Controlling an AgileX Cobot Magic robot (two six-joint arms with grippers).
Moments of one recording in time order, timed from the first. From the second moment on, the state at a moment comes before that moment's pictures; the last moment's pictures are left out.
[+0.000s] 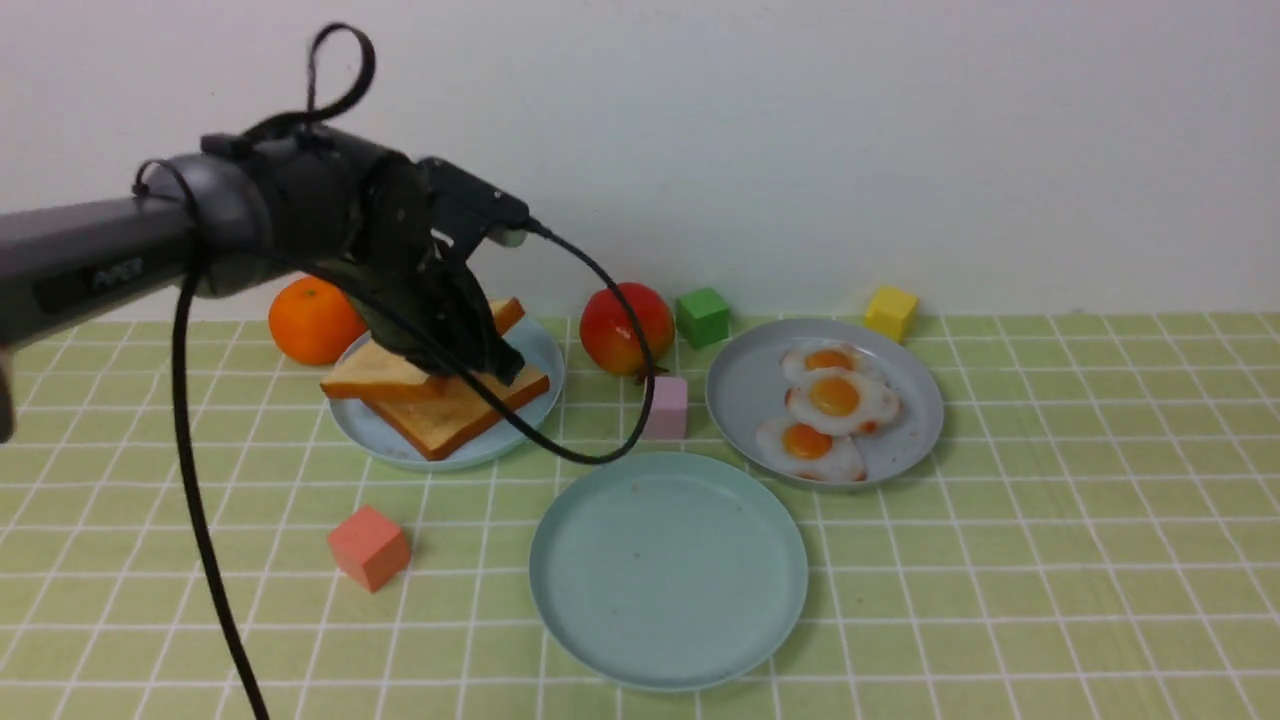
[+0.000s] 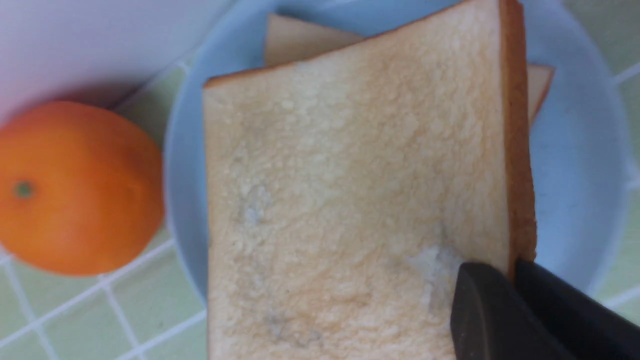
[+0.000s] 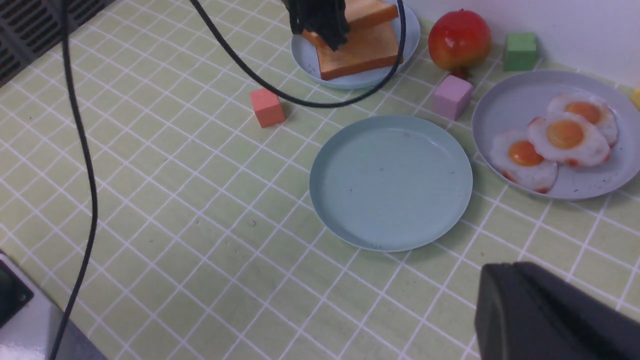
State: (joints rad) right arm 0.27 0.76 -1.08 0.48 1.05 -0.37; left arm -0.32 1.99 -1.60 0.15 0.67 0.14
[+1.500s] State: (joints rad) right arm 0.27 0.58 -1.08 0.42 1.12 -0.34; left arm -0.75 1.87 -1.31 0.06 0.64 0.21
